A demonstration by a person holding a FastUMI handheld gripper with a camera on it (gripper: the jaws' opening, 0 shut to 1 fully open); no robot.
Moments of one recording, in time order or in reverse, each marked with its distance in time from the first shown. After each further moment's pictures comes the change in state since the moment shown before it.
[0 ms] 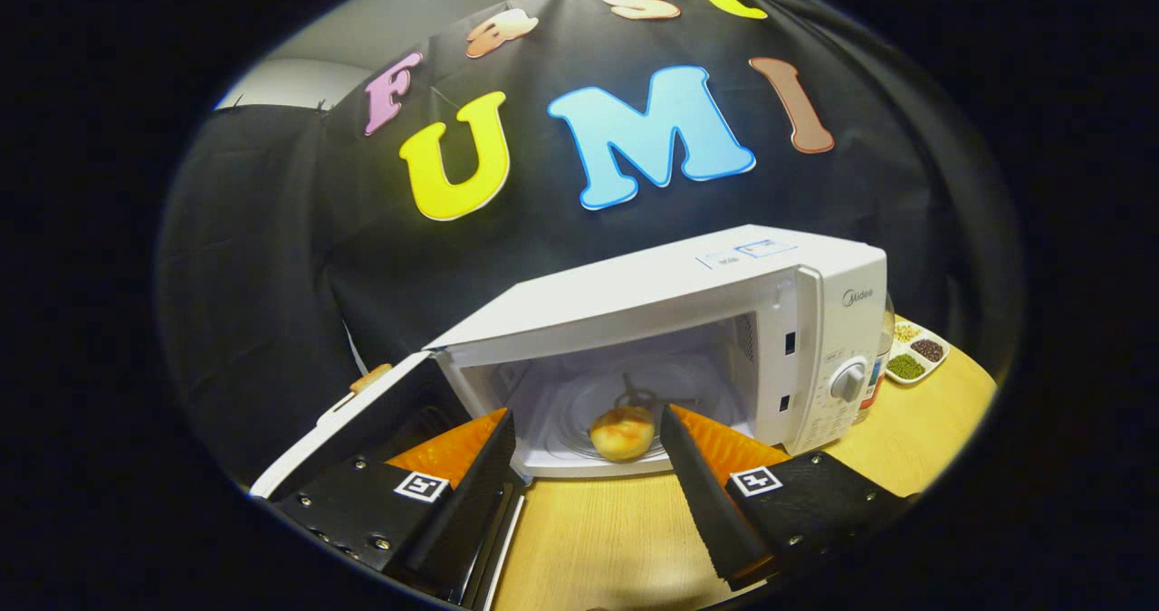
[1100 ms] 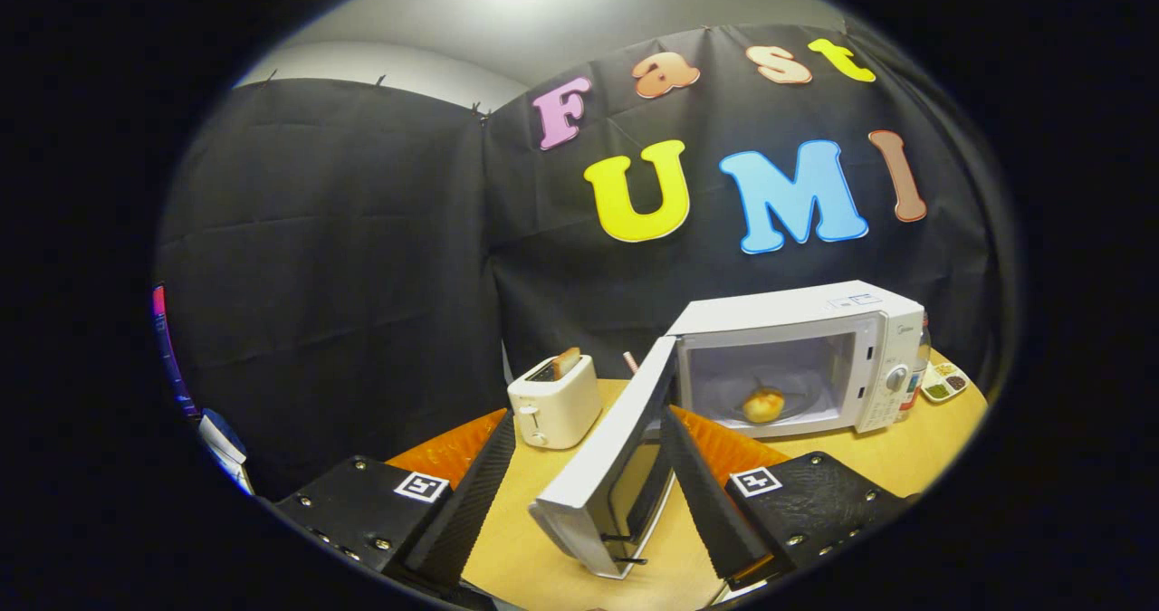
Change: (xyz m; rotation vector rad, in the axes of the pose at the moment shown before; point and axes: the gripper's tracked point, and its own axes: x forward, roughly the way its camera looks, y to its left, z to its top) arm -0.192 0.195 -0.027 -0.156 -0.049 0.347
